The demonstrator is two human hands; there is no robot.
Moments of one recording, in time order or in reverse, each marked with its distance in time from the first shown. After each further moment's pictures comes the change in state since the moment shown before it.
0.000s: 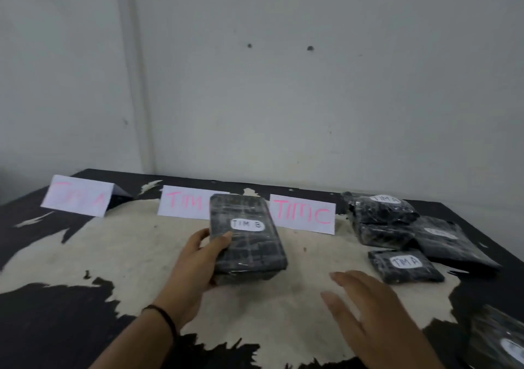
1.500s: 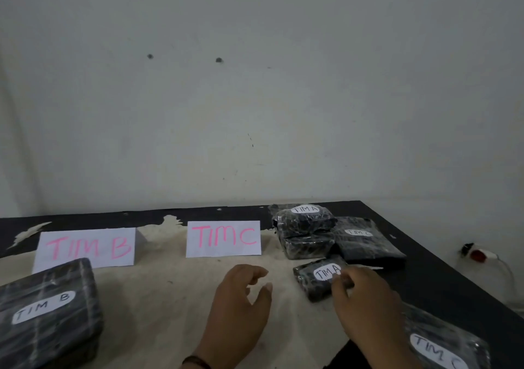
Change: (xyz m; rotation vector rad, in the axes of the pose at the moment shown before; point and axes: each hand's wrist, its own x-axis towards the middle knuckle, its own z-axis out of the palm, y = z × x) left_hand 0.000 -0.043 0.161 0.615 -0.257 0.641; right_hand 0.024 0.091 -0.031 -0.103 0.070 0.670
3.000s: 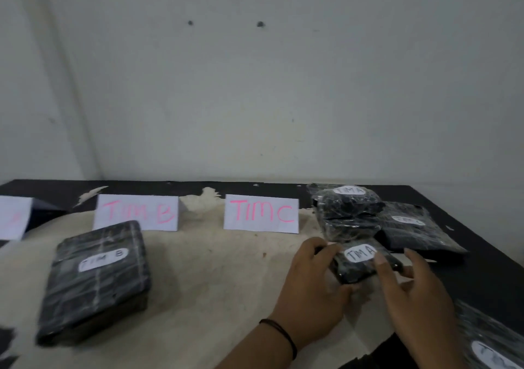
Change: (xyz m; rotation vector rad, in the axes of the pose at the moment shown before) left_hand 0.004 0.012 0.039 0.019 -0.219 0.136; right_hand 0.000 0.007 0.013 0.420 -0.059 0.188
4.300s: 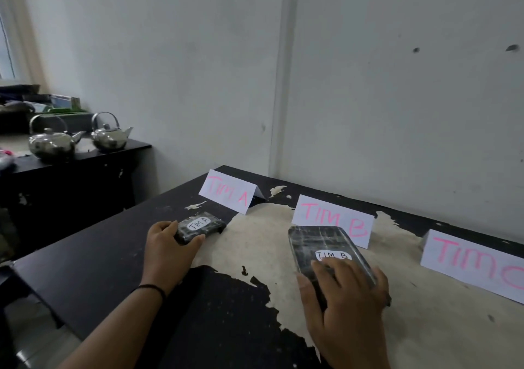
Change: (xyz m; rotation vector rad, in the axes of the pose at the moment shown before) left_hand -0.246 -0.185 -0.382 0.460 0.926 -0.779; right_hand -0.204 -0.178 0.228 -0.105 -0.006 -1.120
